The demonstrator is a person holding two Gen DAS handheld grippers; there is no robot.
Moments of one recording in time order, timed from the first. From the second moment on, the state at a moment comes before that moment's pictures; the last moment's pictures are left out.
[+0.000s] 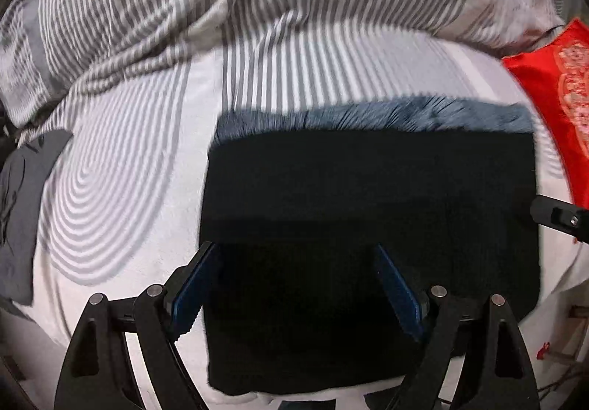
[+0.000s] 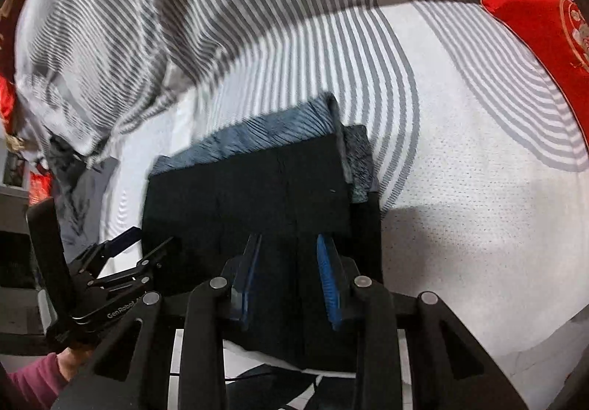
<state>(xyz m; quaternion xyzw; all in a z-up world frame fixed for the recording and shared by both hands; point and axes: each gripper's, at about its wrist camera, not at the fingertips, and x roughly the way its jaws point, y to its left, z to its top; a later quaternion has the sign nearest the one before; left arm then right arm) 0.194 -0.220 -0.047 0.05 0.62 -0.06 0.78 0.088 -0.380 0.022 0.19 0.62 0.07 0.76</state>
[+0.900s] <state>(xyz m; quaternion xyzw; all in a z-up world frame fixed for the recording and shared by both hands) 0.205 -0.226 -0.076 0.03 0.64 -0.08 0.76 0.092 -0.373 -0.006 0.20 0.62 0.06 0.76</state>
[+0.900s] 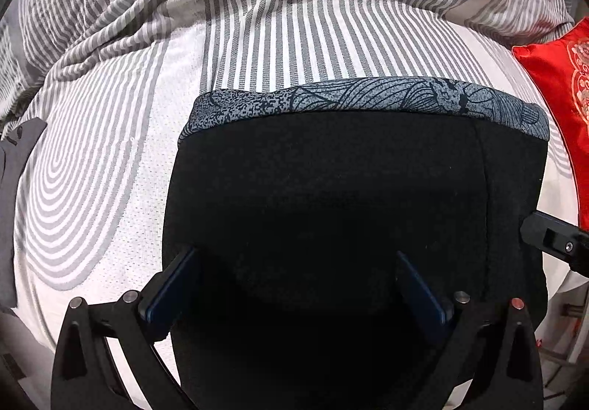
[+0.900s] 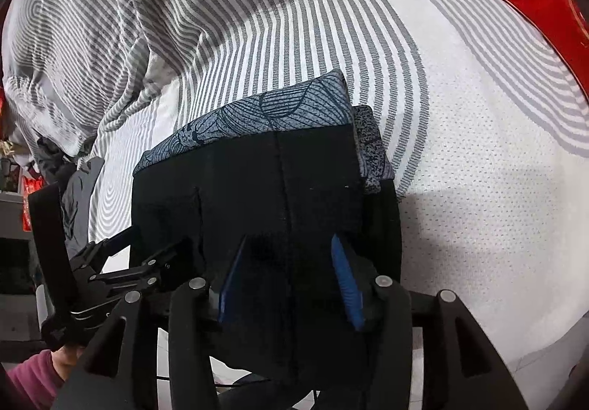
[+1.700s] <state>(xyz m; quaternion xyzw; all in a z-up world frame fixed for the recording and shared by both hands) 0.160 -0.225 -0.032 0.09 0.65 -0.11 0.75 0.035 -0.362 0.024 0.19 0.66 0.01 0.73</state>
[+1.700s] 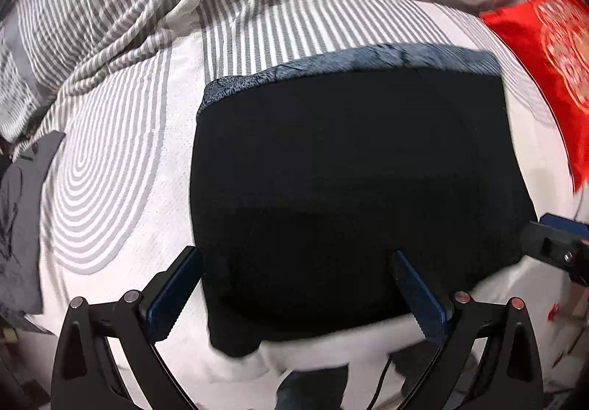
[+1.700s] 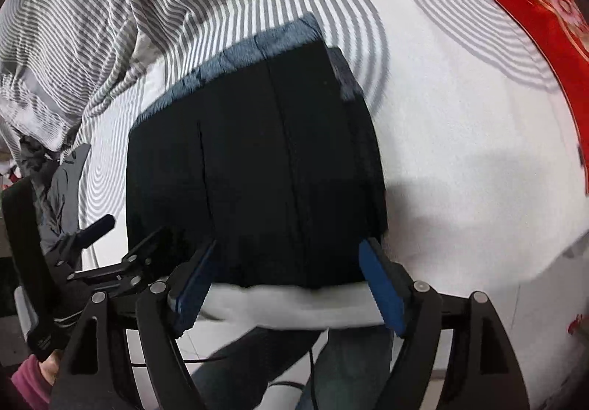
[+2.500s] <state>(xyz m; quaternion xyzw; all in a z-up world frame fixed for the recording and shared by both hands) 0.111 -0.208 0.042 0.09 0.65 -0.06 0.75 0.005 -0.333 0.082 0.14 0.66 -0.01 0.73</state>
